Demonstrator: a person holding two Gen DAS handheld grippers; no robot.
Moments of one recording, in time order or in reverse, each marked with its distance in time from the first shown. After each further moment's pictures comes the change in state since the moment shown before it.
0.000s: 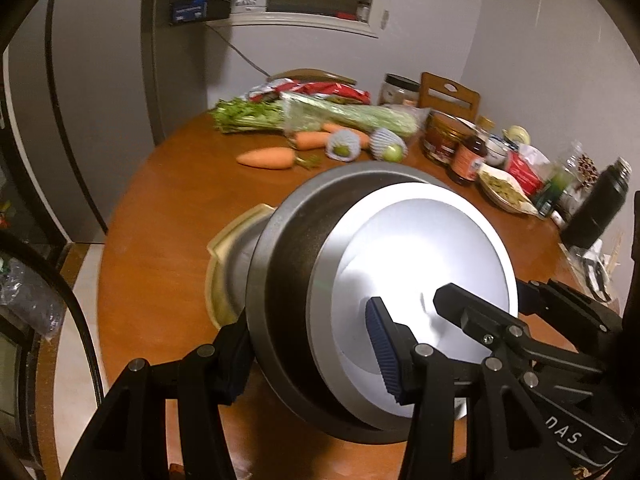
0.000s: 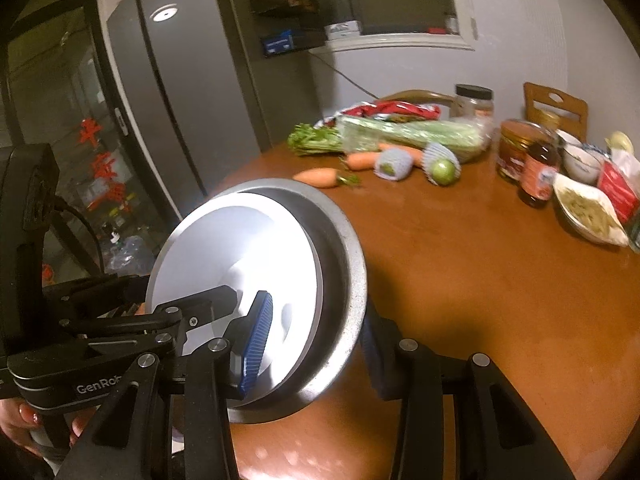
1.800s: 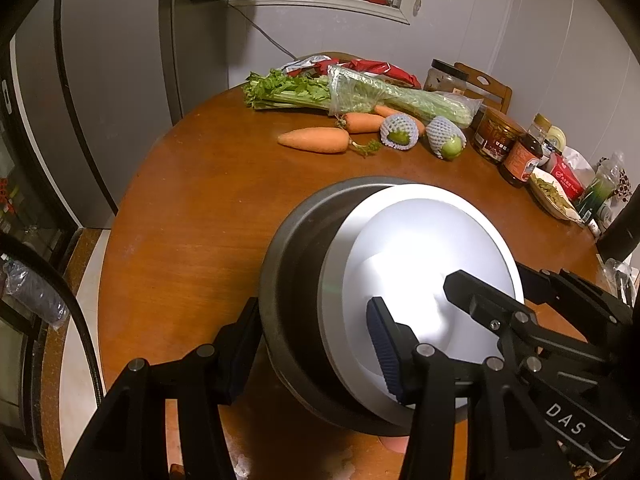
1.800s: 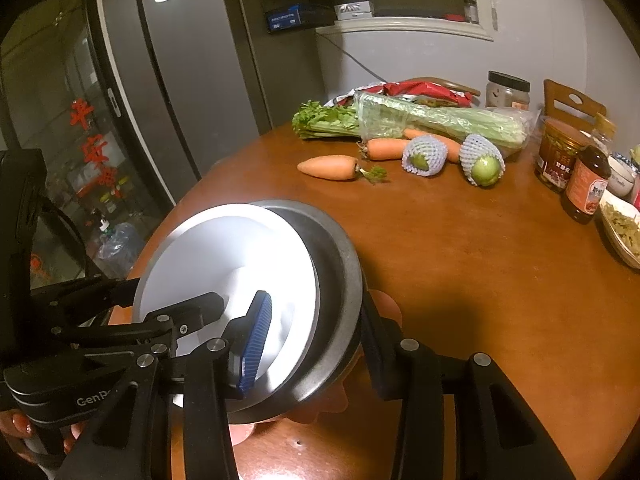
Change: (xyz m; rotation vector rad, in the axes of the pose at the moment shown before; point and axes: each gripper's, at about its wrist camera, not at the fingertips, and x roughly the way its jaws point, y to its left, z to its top) left arm 0.060 0.047 0.012 -0.032 0.047 0.052; right arm 0.088 0.012 0.022 -0.026 0.057 -0.015
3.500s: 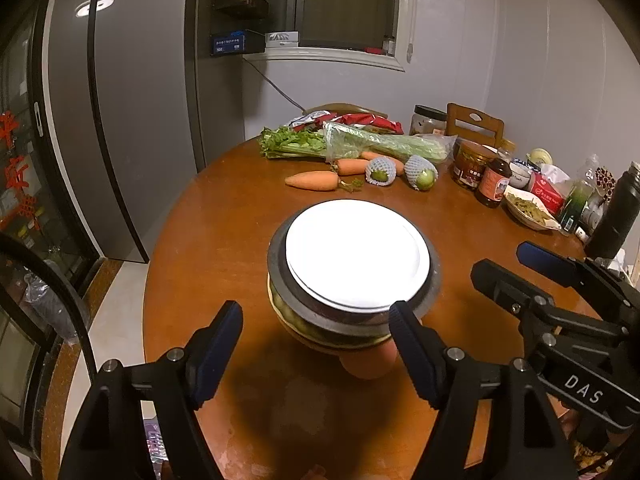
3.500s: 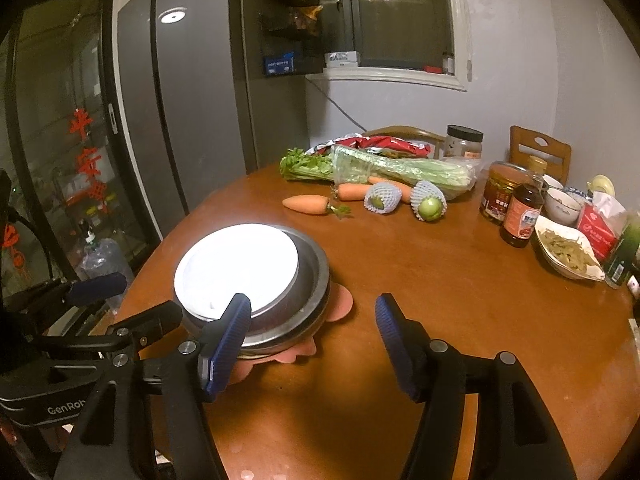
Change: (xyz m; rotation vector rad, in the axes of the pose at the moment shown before) left arm -0.091 -0.027 -0.060 0.009 -0.207 0.064; right arm -0.093 0.007 -0.033 -0.050 -0.166 -0.111
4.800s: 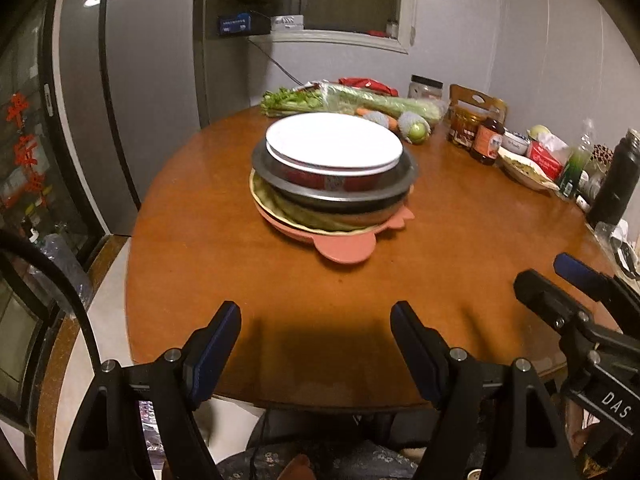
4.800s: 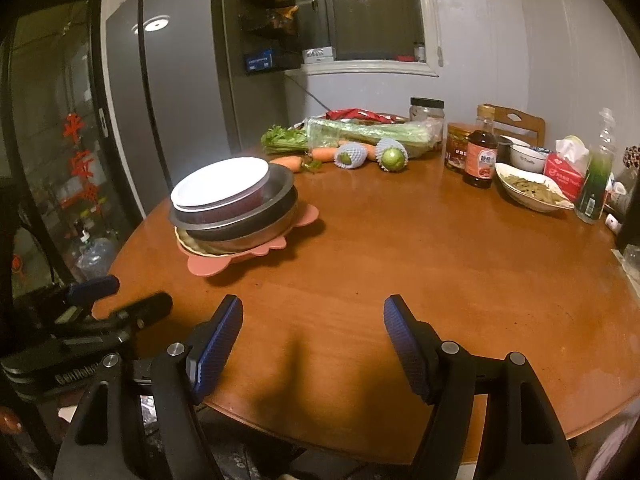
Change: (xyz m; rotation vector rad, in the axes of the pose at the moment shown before) left arm -0.005 -0.025 -0.080 -0.014 0.052 0.023; right arm -0.050 -0.019 -0.094 0.055 -0.005 -0.037
